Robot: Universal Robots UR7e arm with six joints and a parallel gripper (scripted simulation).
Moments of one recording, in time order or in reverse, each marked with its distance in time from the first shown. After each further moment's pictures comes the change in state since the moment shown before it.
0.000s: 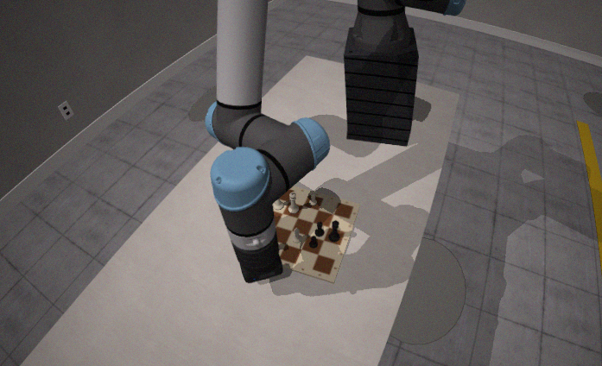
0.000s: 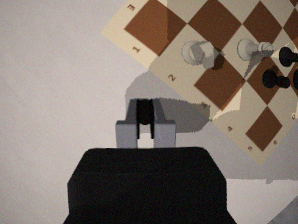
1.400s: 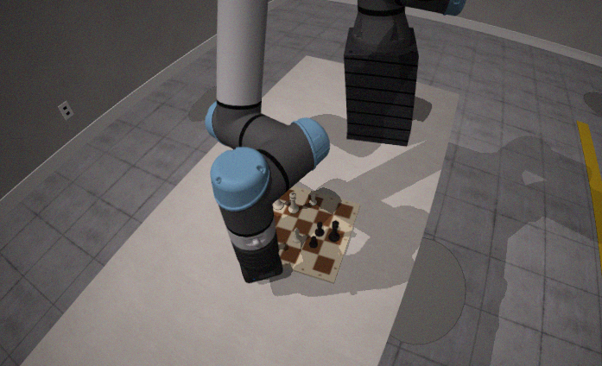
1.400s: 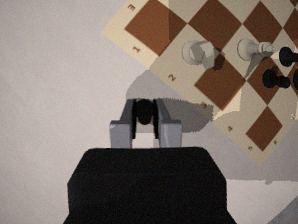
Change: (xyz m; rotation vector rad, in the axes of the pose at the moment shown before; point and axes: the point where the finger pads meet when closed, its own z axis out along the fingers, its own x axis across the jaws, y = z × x) arm 0.000 0.000 0.000 0.000 -0.001 0.000
